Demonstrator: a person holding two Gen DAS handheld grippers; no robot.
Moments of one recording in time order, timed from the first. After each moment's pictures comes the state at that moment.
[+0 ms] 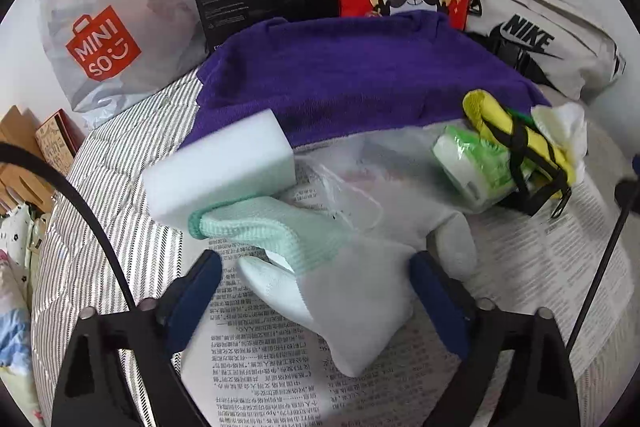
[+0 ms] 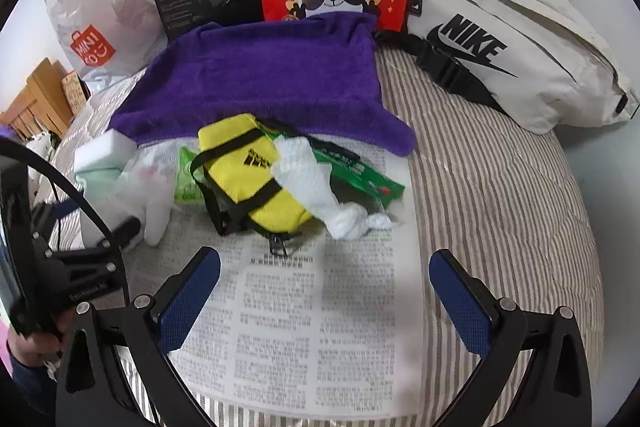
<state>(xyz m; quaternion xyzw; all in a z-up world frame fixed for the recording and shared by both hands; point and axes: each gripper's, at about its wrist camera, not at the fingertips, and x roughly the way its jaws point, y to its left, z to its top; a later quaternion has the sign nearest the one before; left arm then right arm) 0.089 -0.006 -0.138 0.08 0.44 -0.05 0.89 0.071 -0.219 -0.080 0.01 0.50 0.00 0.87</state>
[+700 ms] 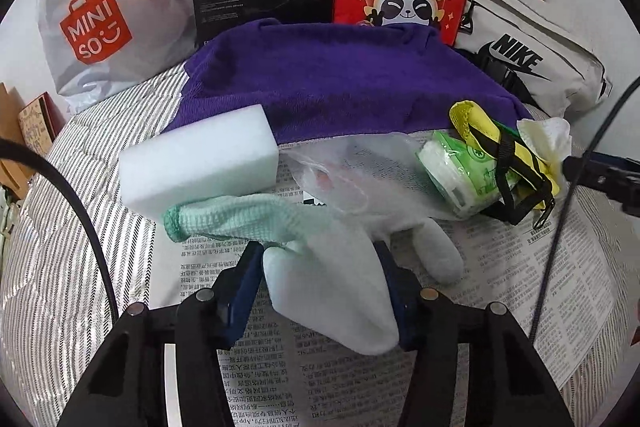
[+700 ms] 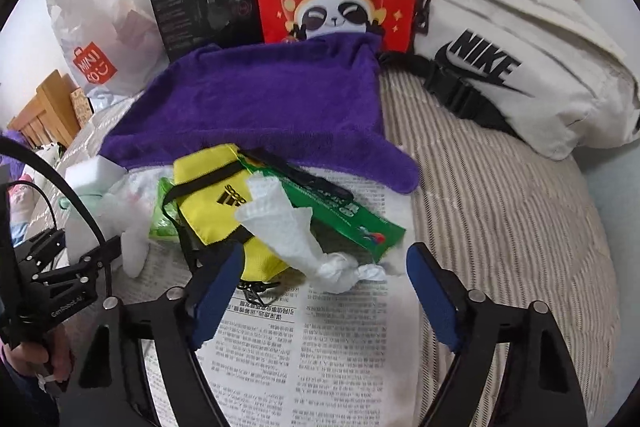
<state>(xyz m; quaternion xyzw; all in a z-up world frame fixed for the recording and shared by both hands) 0.085 -0.004 -0.145 0.03 0.43 -0.08 0.90 0.095 -0.237 -0.105 0.01 0.46 0.03 0.89</state>
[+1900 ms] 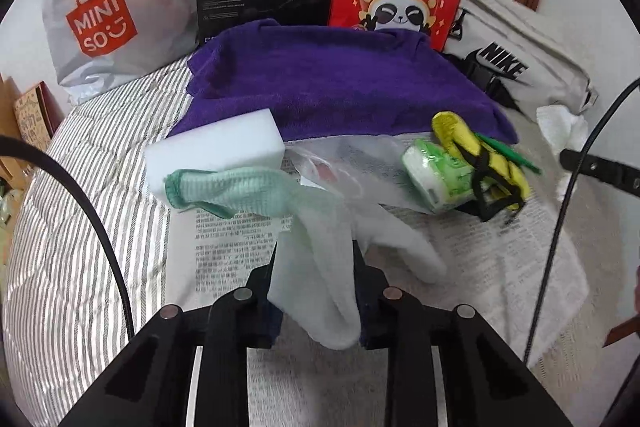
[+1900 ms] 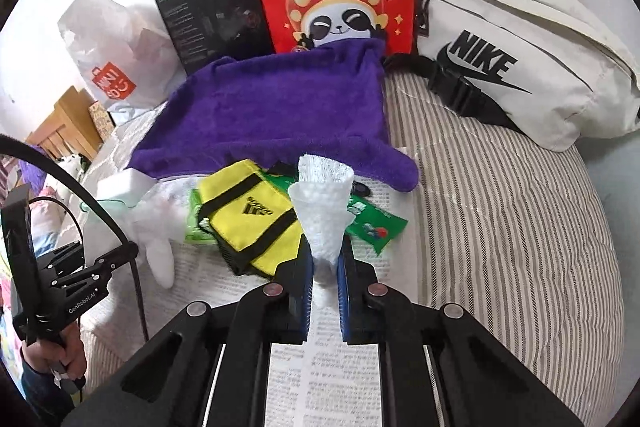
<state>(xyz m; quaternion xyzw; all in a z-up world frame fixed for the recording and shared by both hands) 0.071 0.009 -0.124 0.00 0.44 -0.10 0.89 0.077 -0.248 -0.079 0.05 0.46 0.06 0.88</state>
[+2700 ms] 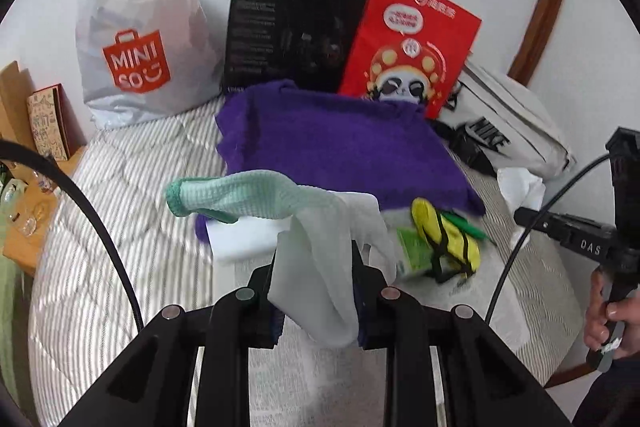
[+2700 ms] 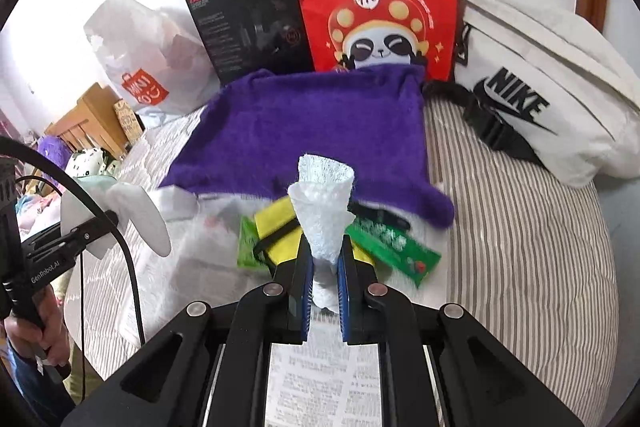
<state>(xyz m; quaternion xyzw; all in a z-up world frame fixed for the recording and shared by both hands) 0.071 0.045 -0.043 -0.06 0.41 -0.10 0.90 0.099 -0.224 -0.041 0.05 0.46 0.10 0.88</state>
